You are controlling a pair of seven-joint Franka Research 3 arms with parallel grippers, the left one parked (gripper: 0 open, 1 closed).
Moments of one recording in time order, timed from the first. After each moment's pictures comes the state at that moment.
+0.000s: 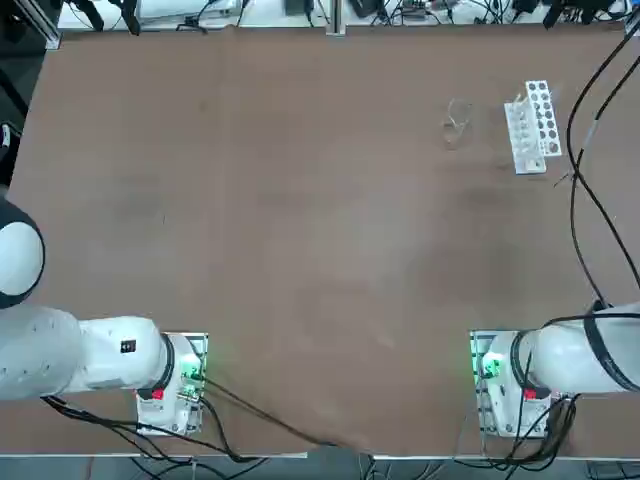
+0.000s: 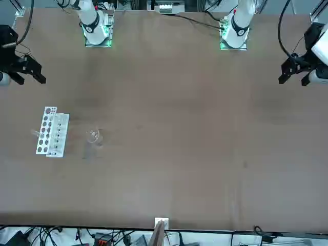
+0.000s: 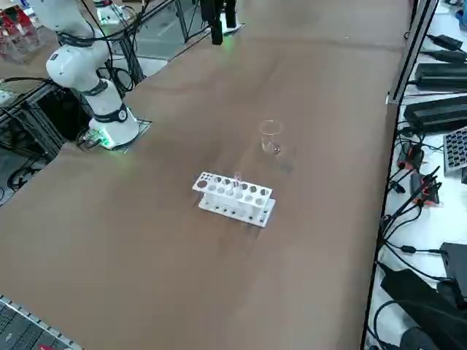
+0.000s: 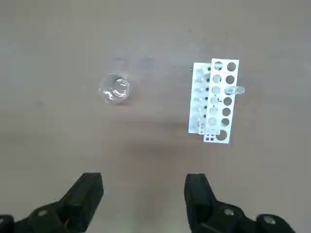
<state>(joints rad) 0.13 0.00 -0.13 -1.57 -0.02 1.54 -0.04</state>
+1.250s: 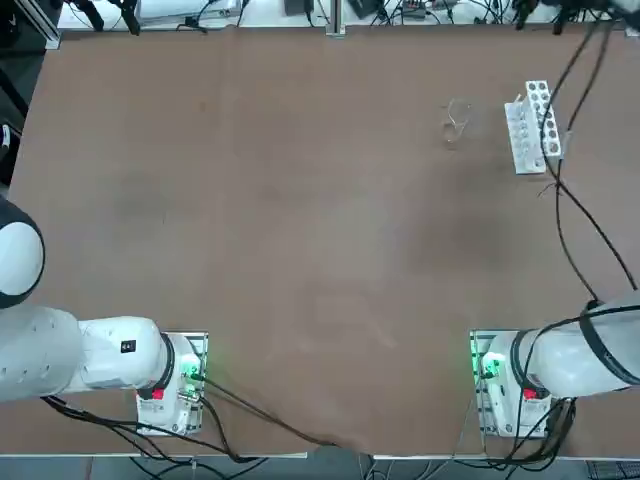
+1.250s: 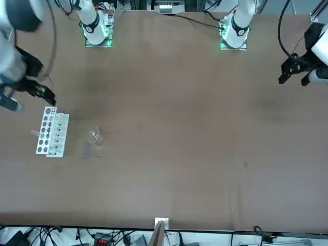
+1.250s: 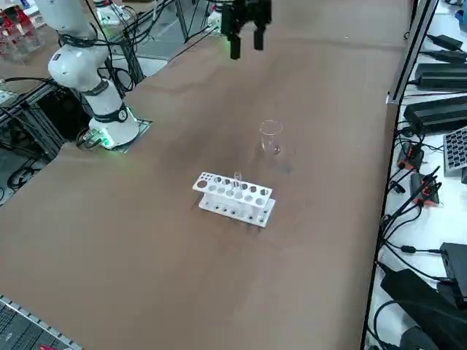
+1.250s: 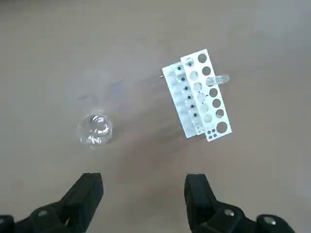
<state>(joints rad) 0.26 0.15 -0.10 -1.57 -0.21 1.66 0.60</state>
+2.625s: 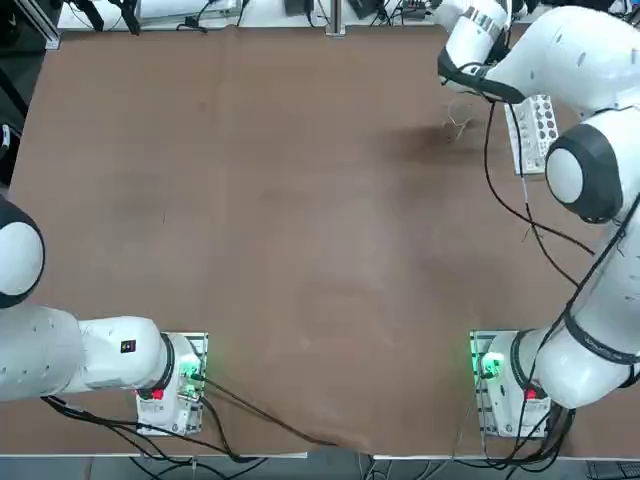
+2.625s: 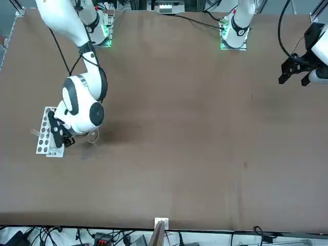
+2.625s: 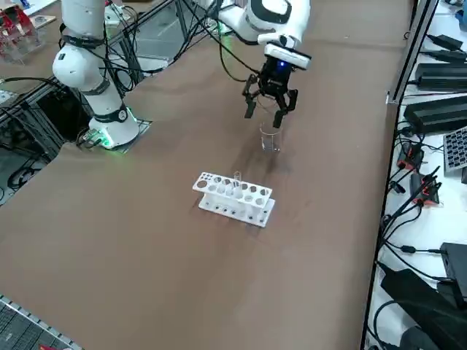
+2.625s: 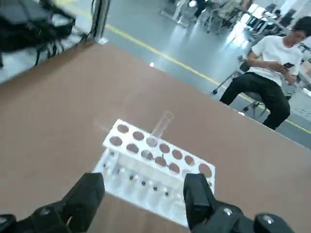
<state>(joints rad) 0.40 0.55 -0.11 -1.60 -0.90 1.67 1.78</state>
